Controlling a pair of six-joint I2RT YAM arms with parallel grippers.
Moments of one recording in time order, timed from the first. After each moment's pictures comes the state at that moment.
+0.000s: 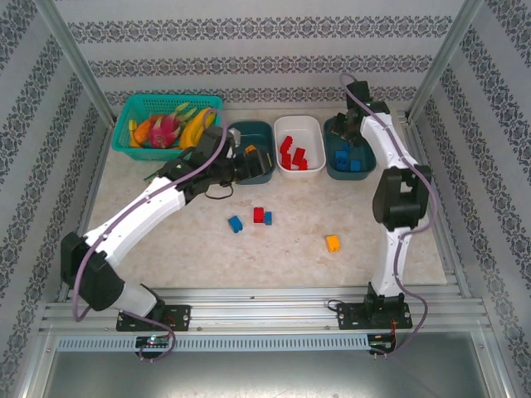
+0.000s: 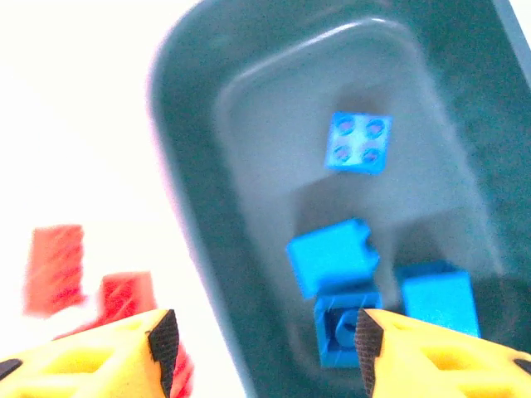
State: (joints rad) left arm -0.57 1.45 1.35 -0.57 0.15 -0.82; right arm 0.10 2.08 1.95 -0.89 -0.01 0.52
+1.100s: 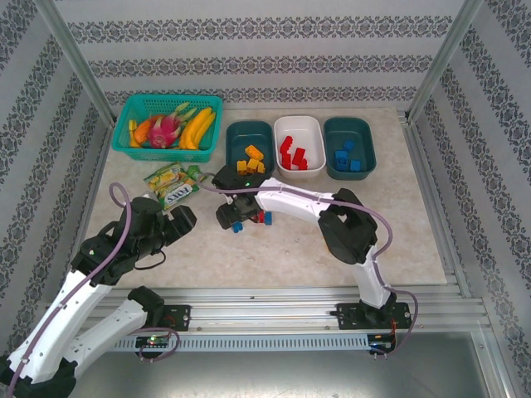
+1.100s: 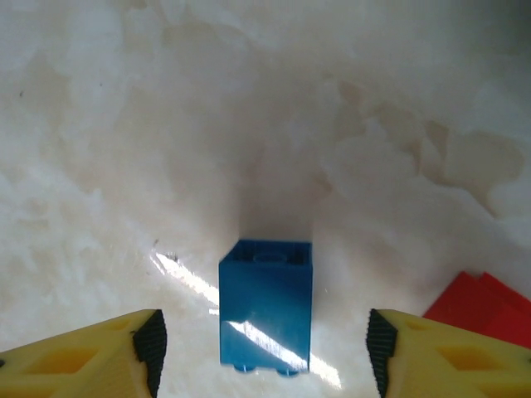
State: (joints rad) left arm -0.49 0.68 0.92 -1.05 -0.11 -1.00; right arm 0.91 2.11 1.68 -0.78 -0.03 0.38
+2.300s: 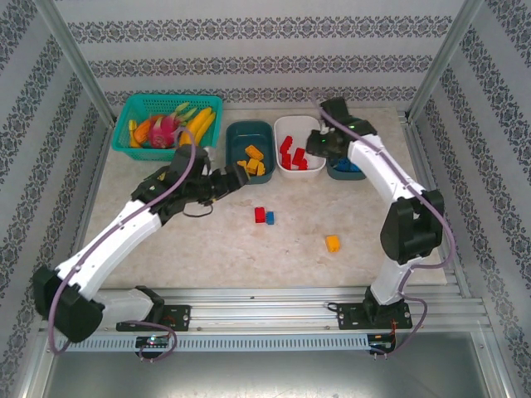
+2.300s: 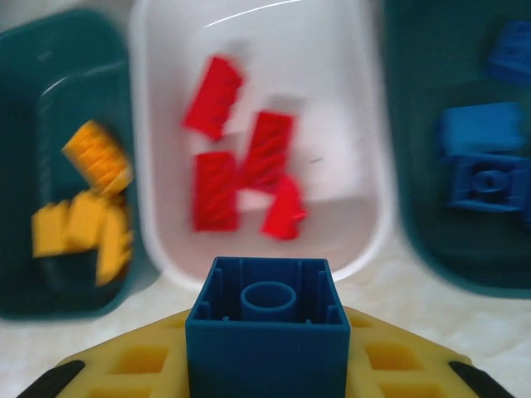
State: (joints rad) left arm -0.52 1.28 1.18 -0.57 0.22 -0.91; right arm 0.24 1.81 1.63 -0.80 -0.04 0.45
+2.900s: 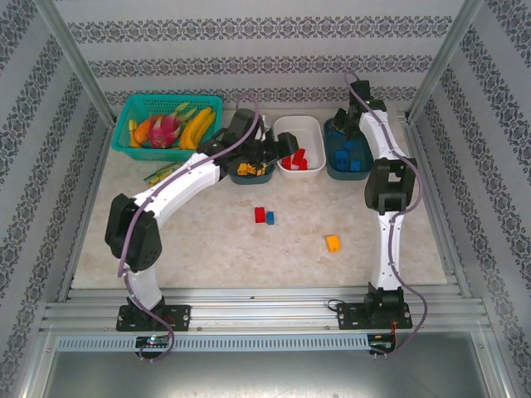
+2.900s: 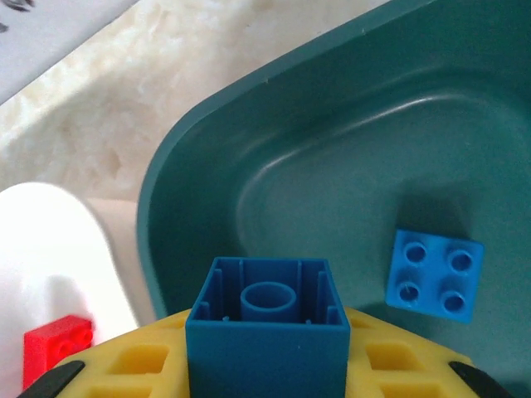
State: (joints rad) left arm -0.58 1.85 1.67 -0.41 0.32 -0.86; right arm 0.00 2.50 2.38 -0.92 -0.14 0.53
